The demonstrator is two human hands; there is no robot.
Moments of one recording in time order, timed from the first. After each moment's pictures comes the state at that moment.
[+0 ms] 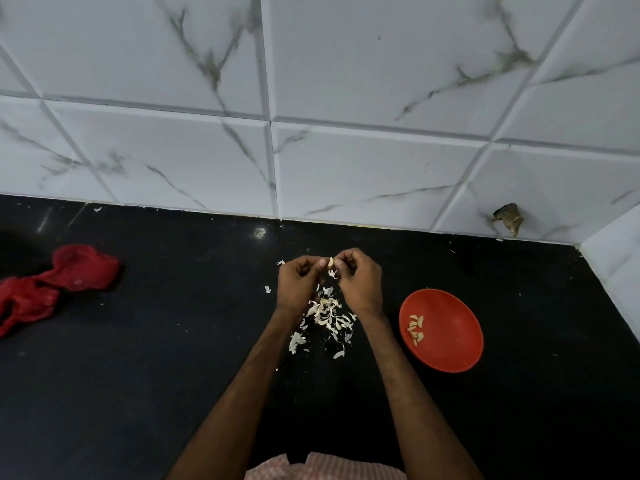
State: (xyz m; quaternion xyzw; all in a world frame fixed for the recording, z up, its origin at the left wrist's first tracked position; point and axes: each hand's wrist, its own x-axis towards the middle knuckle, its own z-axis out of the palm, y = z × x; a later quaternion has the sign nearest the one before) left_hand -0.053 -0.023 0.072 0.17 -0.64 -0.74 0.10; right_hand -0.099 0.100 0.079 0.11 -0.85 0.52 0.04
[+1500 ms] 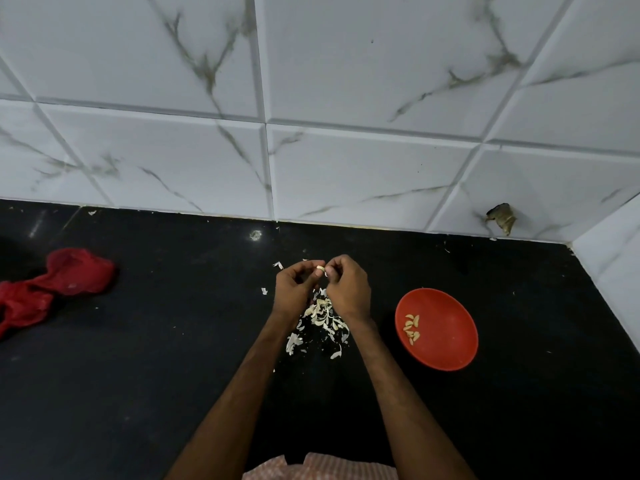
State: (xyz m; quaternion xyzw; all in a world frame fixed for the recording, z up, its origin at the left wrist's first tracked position) left_hand -0.046 -0.022 0.064 0.17 -0.61 -0.77 0.09; right_hand -0.088 0.089 0.071 0.07 -0.89 0.44 0.01
